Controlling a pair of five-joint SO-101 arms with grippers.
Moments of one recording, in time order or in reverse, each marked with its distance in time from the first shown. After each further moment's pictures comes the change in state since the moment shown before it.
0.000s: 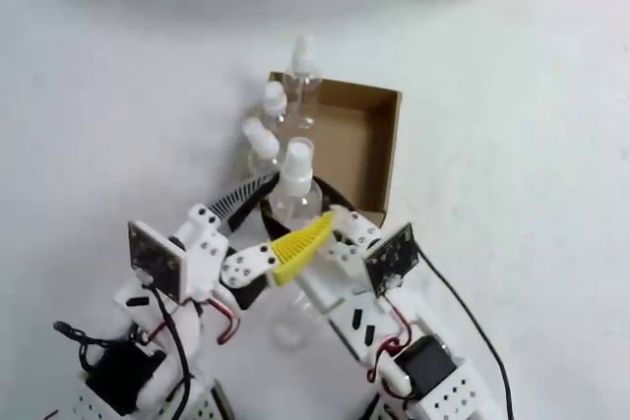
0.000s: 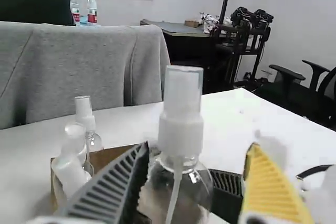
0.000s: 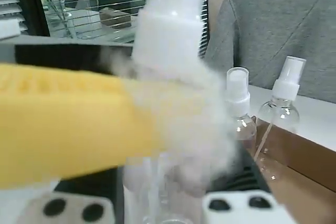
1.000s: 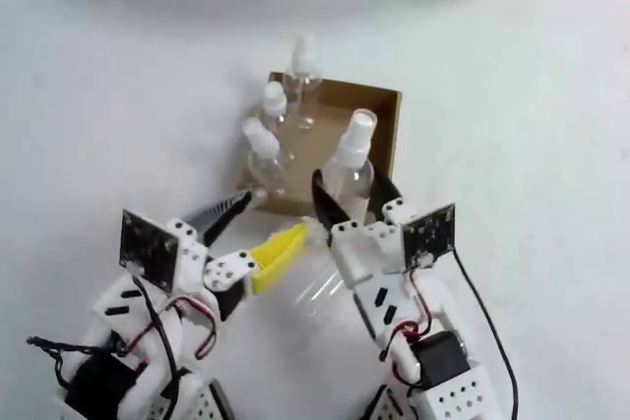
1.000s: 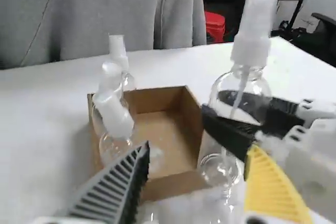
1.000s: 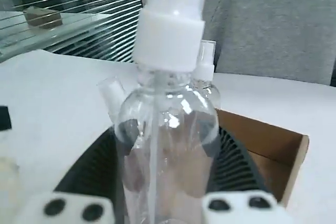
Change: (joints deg) left arm -5.7 -0.9 -6.7 21.0 0.4; right arm 13.5 0.0 -2.5 5.1 -2.4
